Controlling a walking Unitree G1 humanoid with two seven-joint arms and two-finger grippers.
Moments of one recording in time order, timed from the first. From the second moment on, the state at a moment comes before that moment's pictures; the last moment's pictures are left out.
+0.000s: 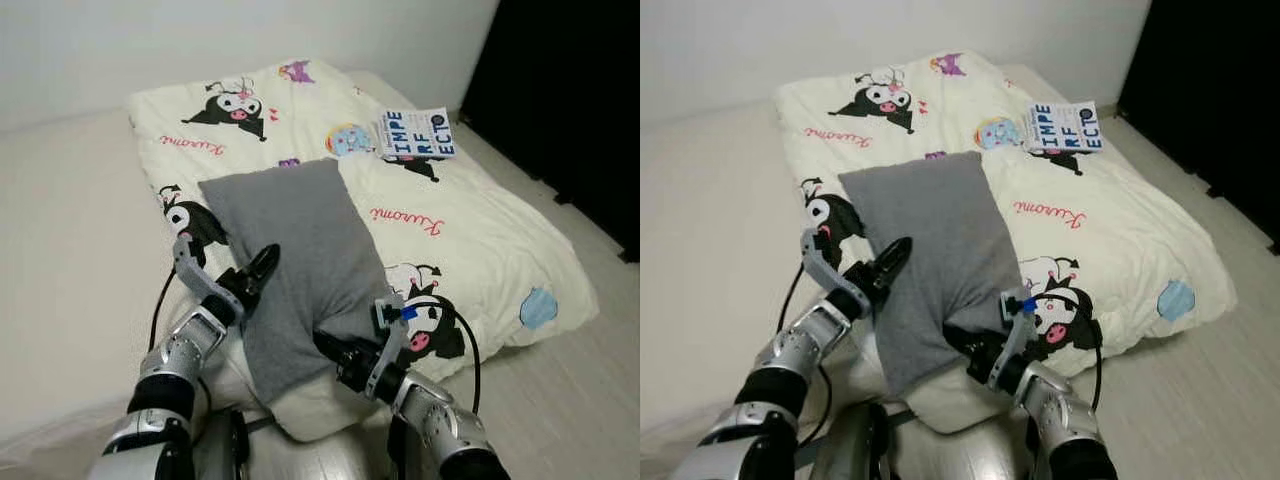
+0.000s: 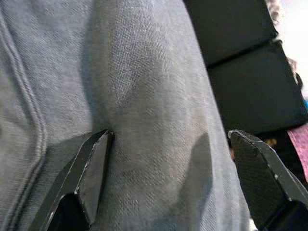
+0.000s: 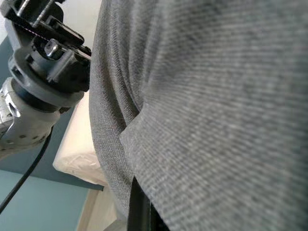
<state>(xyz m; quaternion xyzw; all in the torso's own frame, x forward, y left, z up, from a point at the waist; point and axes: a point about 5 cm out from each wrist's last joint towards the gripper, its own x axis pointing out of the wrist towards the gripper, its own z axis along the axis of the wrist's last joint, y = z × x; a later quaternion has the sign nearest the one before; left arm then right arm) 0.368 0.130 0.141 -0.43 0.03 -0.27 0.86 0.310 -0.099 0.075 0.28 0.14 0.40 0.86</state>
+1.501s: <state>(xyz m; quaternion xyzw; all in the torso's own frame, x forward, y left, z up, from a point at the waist) 0.377 0.103 0.141 -0.34 0.04 -0.19 0.92 0.311 -0.100 0.069 0.26 0.15 0.39 0.87</state>
